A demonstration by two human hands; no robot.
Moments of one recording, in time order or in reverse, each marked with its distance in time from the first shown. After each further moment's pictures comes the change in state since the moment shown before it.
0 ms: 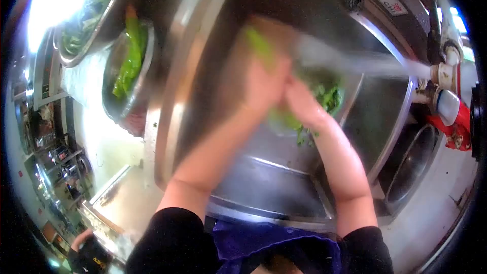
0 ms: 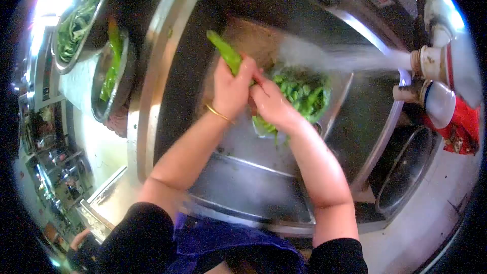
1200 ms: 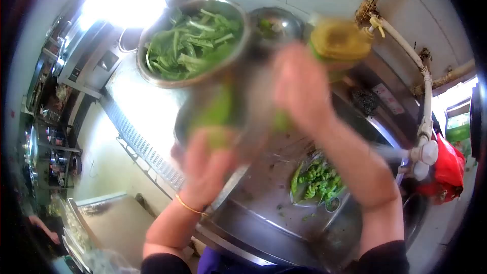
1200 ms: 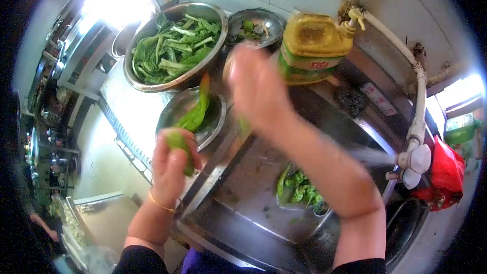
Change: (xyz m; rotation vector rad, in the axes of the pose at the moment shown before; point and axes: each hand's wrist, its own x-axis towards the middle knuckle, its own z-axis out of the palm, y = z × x) left_hand -0.056 0.186 -0.204 0.052 0.016 0.262; right_hand 0.049 -0.225 0.147 -0.267 -0.088 -1.217
